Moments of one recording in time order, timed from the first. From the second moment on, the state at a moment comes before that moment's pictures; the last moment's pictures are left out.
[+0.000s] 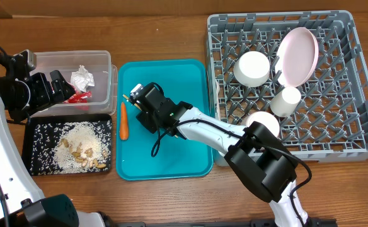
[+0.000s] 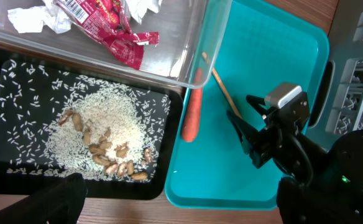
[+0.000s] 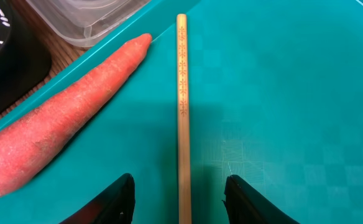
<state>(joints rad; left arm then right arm) 0.45 1.62 1.84 -1.54 0.36 0.06 0.85 2.15 1.49 -0.26 0.01 -0.01</state>
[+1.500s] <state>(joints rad) 0.45 1.62 1.84 -1.54 0.36 0.06 0.85 2.20 1.49 -0.28 0.01 -0.01</state>
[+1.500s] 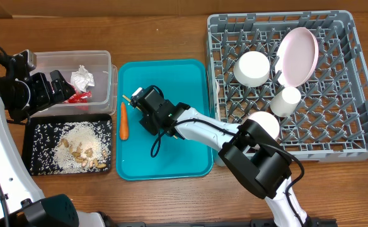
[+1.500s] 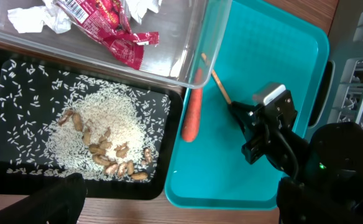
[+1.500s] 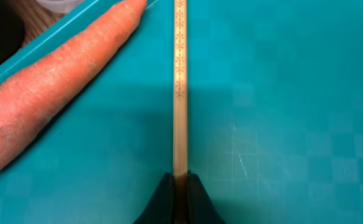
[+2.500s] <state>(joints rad) 0.45 1.62 1.84 -1.54 0.36 0.06 0.84 2.11 1.49 -0.41 0.00 0.14</state>
